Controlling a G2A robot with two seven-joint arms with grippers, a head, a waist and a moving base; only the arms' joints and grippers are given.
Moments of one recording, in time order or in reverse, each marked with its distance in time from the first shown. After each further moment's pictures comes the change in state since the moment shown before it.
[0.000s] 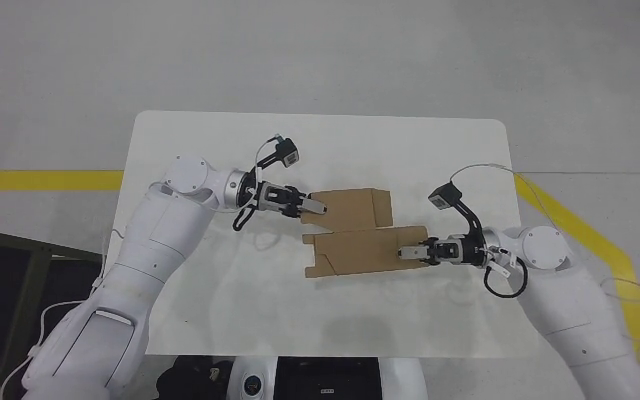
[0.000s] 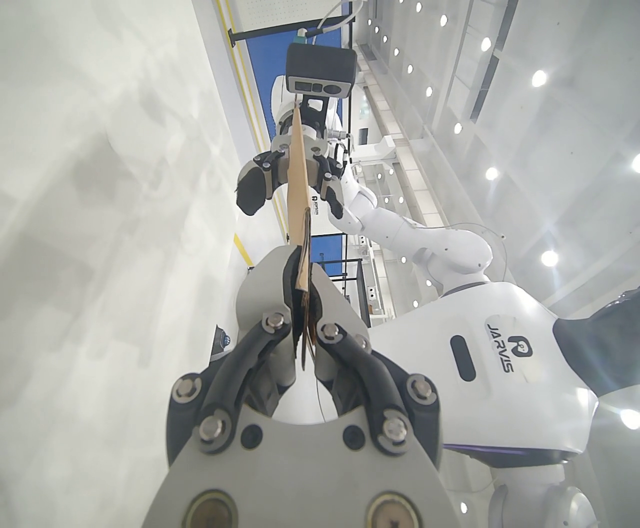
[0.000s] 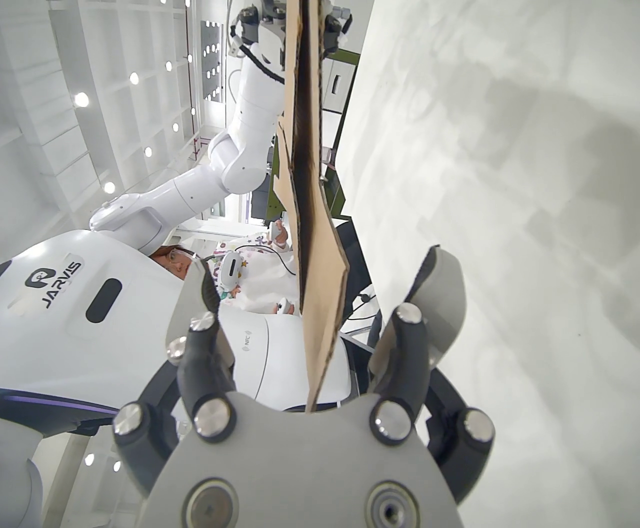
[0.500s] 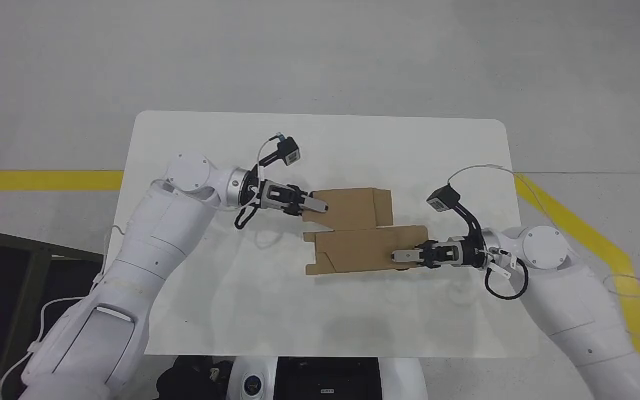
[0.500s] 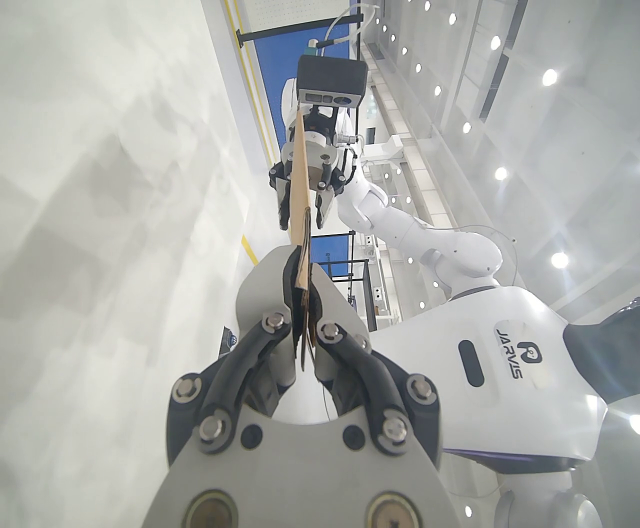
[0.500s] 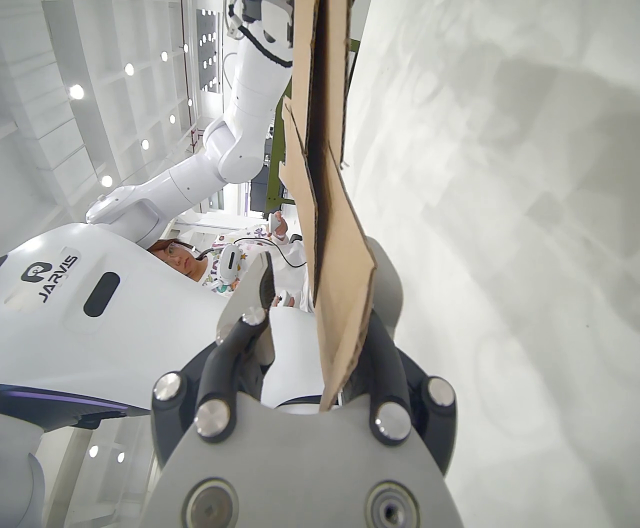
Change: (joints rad) left arm -0.022 0.000 0.023 0.022 0.012 -0.019 0.019; right arm 0.025 0.042 -0.066 -0.005 0.036 -0.014 -0.014
